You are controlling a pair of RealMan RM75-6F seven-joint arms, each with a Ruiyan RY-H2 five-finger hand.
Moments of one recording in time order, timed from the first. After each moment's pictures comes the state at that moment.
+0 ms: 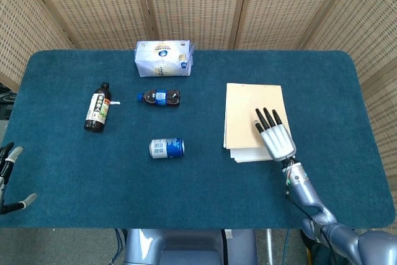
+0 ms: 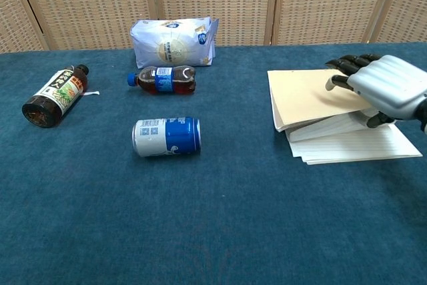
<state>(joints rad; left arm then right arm) -0.01 -0.99 0.00 -1.78 1.52 1.52 0.06 0.58 -1.77 0.17 -0.81 -1.55 1.15 -0.35</state>
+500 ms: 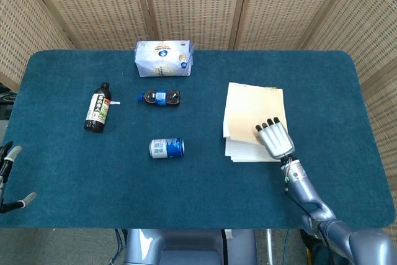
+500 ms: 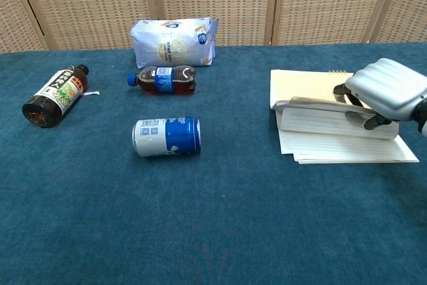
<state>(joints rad) -0.01 -0.99 -0.01 -1.78 1.52 1.52 0.05 0.60 -1.80 0.12 -0.70 -1.57 1.17 -0.23</state>
